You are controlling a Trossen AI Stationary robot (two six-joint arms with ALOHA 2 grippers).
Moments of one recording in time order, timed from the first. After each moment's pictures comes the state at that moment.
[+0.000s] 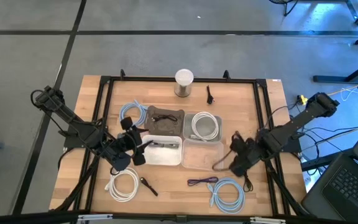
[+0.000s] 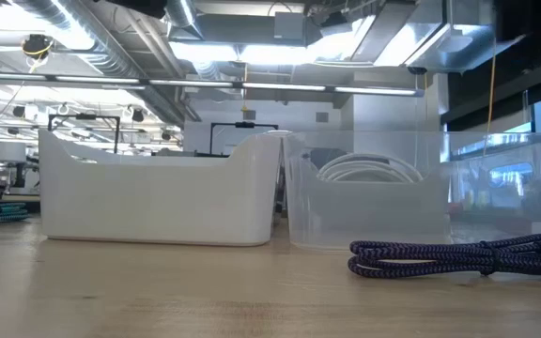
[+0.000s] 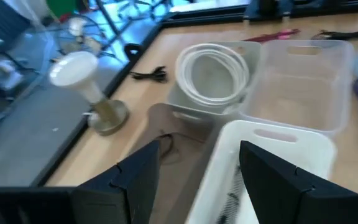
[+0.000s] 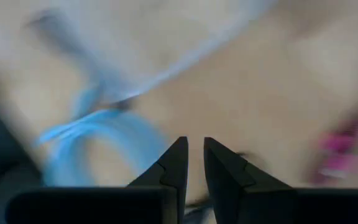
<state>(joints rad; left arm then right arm) -0.62 1.23 1.04 -0.73 -0.98 -0.55 0.66 1.23 0.90 -0.88 0.10 1.29</state>
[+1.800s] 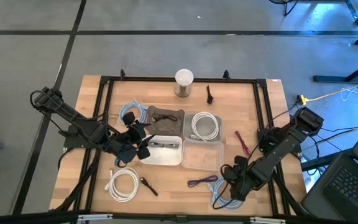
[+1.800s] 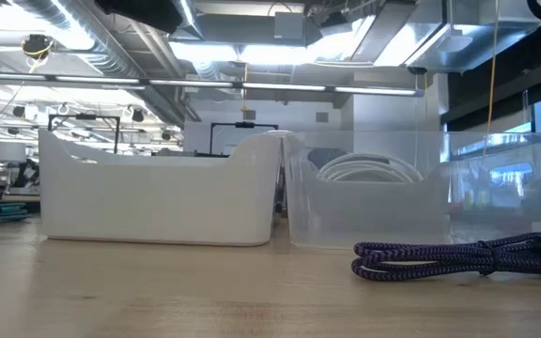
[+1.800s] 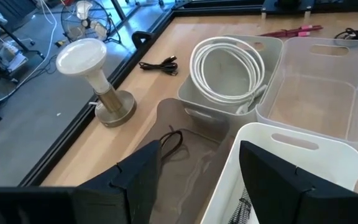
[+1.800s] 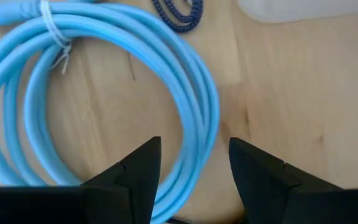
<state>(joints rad) -0.52 1.23 1.04 -0.71 -0.92 -0.54 0.85 1.64 0.94 -0.74 0.13 1.04</state>
